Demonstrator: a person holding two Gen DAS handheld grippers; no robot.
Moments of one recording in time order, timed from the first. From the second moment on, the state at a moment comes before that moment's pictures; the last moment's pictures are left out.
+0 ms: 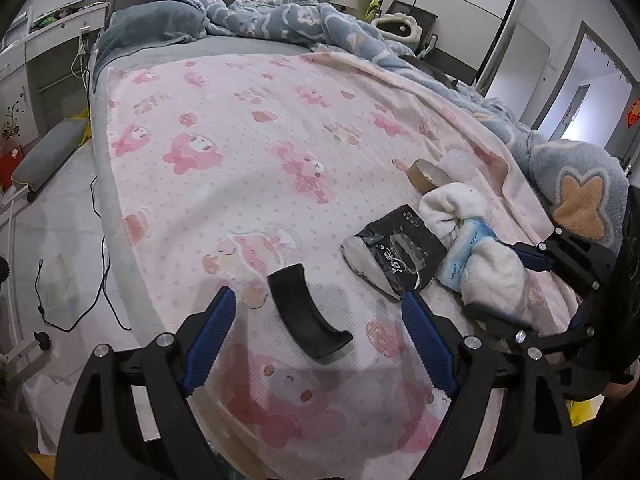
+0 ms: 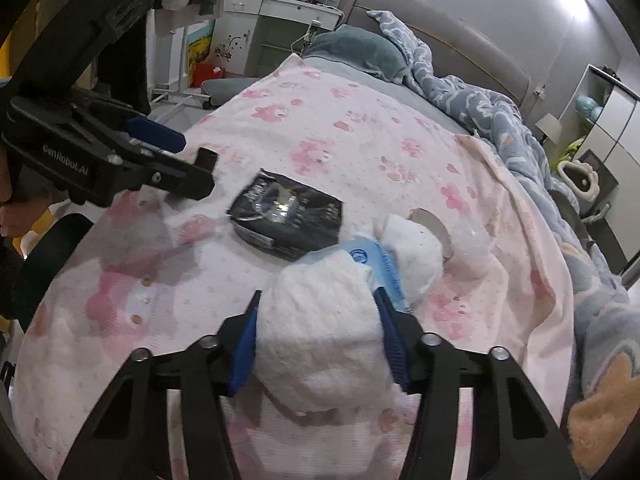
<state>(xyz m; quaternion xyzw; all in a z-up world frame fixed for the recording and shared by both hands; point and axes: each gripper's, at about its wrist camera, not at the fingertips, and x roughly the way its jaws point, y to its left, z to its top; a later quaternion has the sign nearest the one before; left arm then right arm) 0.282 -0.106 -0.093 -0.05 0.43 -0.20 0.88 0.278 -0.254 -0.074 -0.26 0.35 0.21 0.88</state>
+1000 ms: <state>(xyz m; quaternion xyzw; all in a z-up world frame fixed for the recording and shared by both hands) 0.273 -0.115 -0.104 -0.02 0.41 -0.17 0.89 0.286 -0.277 -0.023 -0.04 0.35 0.26 0.90</state>
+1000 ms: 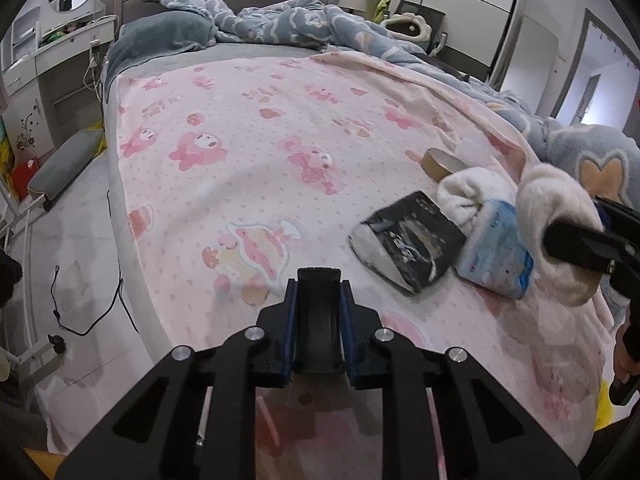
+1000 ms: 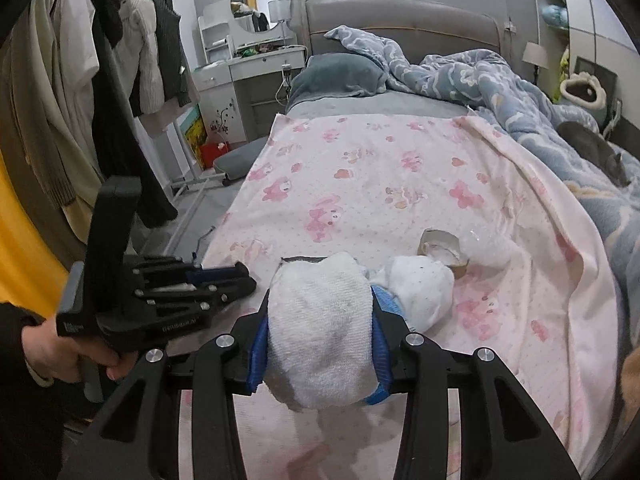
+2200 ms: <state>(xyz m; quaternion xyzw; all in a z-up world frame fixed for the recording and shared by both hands) 0.181 0.000 -0.139 -0.02 0.48 -0.12 0.87 0.223 -0.143 -0.034 -0.01 0.36 0.30 0.88</state>
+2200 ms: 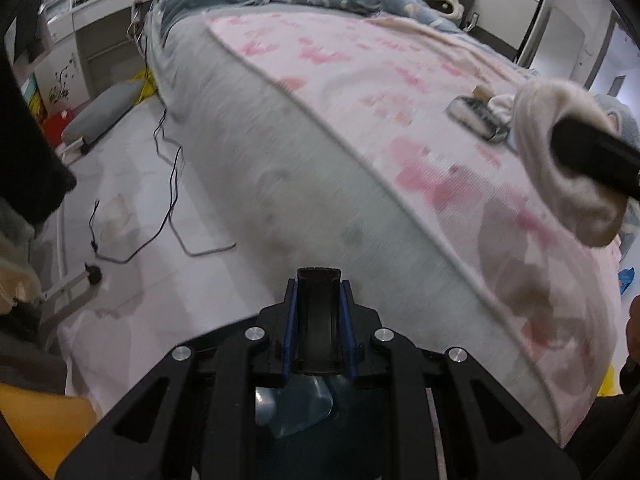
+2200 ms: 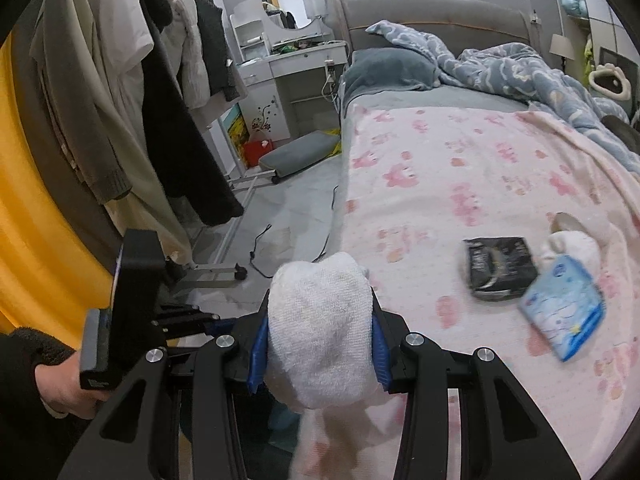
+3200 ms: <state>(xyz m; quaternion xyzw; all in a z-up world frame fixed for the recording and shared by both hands) 0.135 0.080 -0.261 -0.01 0.64 -0.11 0.76 0.244 -0.008 -0.122 -0.08 0.47 0.32 0.82</state>
